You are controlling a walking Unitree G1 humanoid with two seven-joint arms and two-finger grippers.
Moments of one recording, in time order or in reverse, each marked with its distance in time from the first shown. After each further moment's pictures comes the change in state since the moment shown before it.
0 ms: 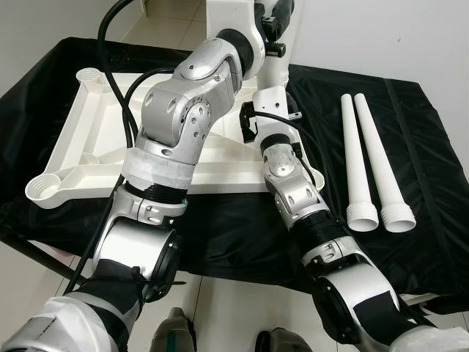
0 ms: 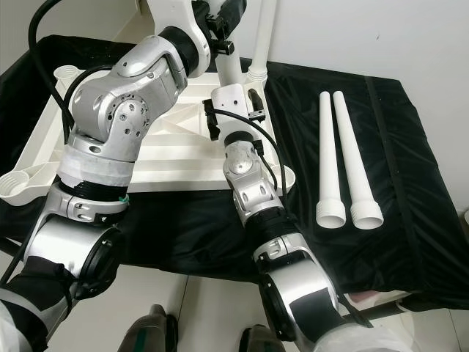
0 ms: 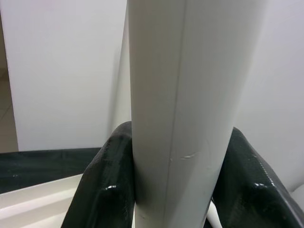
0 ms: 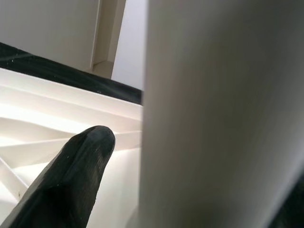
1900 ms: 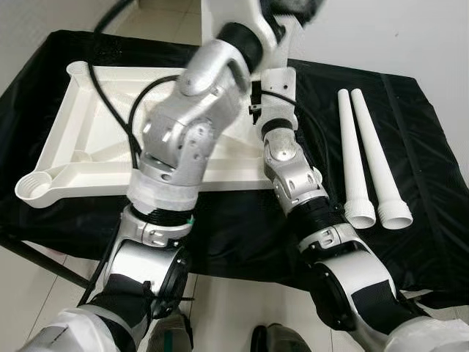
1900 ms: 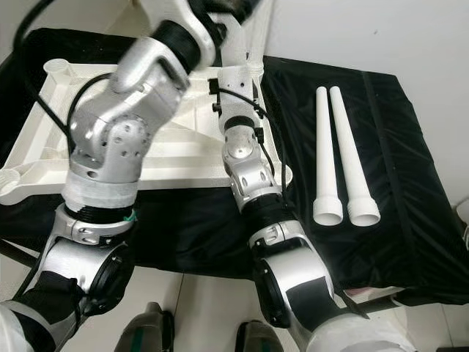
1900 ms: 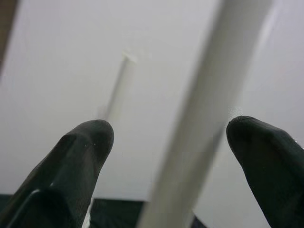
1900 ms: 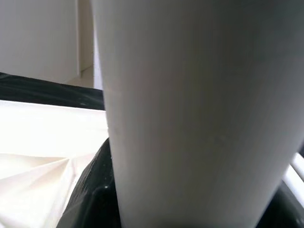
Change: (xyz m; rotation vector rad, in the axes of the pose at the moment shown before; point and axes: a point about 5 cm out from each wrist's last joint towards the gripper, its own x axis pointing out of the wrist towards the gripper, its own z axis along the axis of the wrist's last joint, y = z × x) left arm -0.028 -0.002 0.033 -0.142 -0.307 -0.031; right arm 0.012 -0.013 0.014 0.141 0.005 -0.084
